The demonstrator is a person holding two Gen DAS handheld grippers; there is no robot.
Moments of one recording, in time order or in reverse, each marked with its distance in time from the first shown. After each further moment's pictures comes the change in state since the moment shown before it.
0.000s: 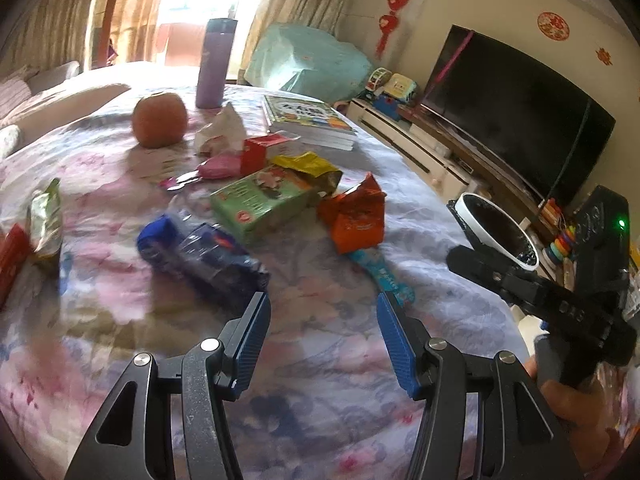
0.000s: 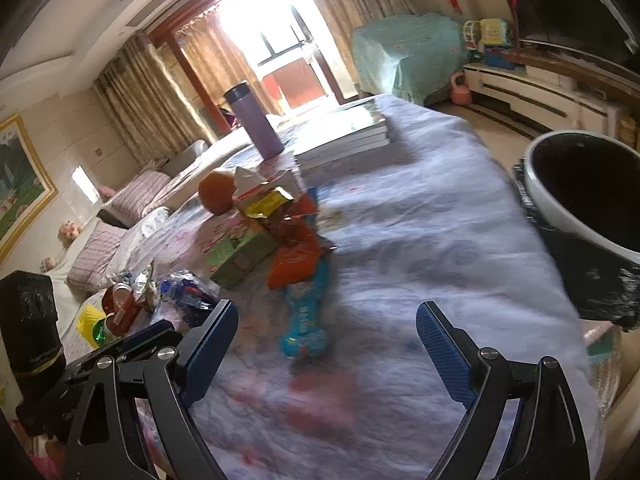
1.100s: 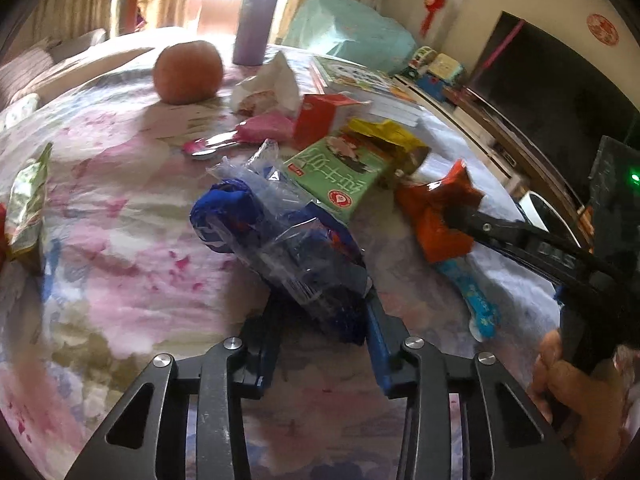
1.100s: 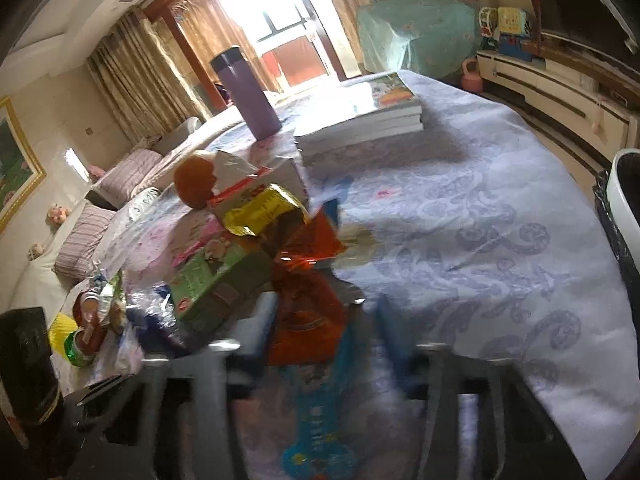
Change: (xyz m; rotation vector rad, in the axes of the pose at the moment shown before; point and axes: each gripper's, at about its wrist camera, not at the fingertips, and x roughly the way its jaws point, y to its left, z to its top) left arm 0.084 0.033 0.026 -0.072 0.106 0.094; right arm 0.087 0.009 0.032 -0.023 0.083 -0.035
